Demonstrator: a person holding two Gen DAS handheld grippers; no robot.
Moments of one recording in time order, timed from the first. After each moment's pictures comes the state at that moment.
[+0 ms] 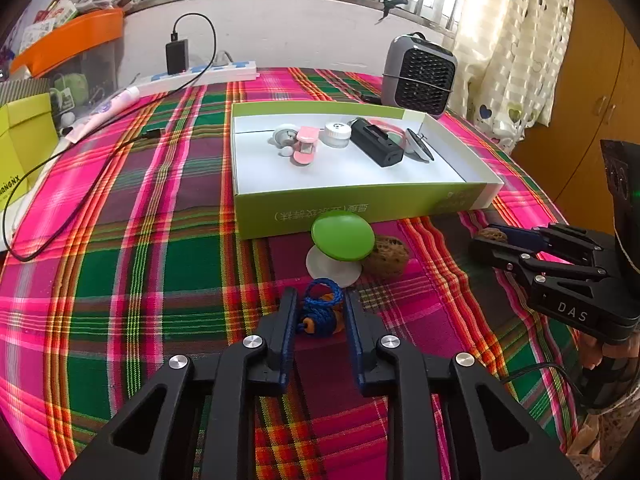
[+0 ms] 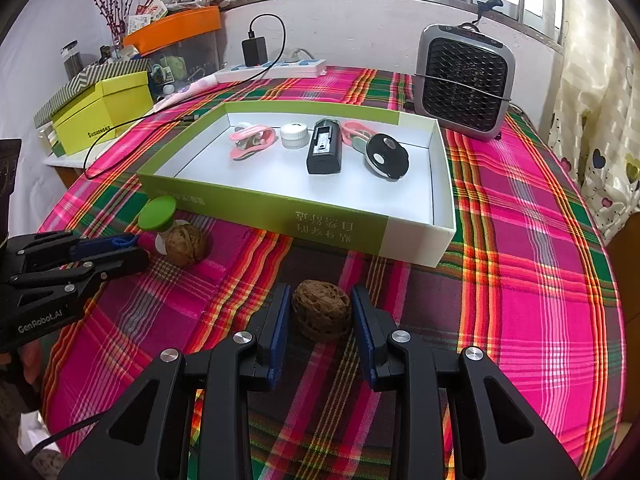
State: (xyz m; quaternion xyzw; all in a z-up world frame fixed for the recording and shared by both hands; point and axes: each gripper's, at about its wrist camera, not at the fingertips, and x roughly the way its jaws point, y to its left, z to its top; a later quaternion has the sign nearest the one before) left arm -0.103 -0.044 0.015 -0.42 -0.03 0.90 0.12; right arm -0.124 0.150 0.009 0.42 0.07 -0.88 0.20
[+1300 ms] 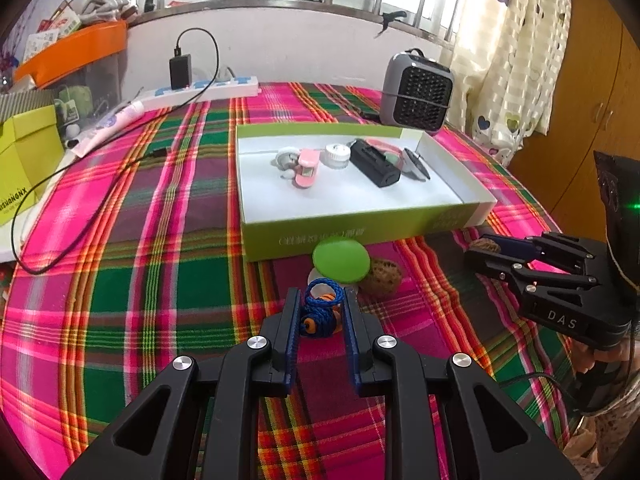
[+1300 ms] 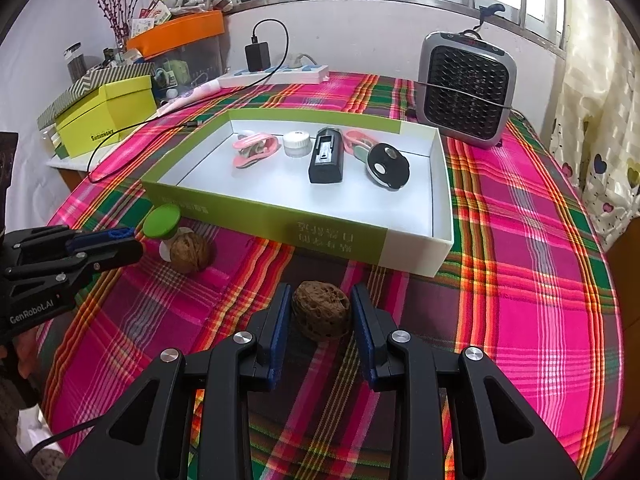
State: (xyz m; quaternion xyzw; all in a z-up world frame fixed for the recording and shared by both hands) left arm -0.101 -0.047 0.034 -0.40 -0.03 0.91 0.11; right arm -0.123 0.150 0.015 0.41 0.07 -0.89 0.21
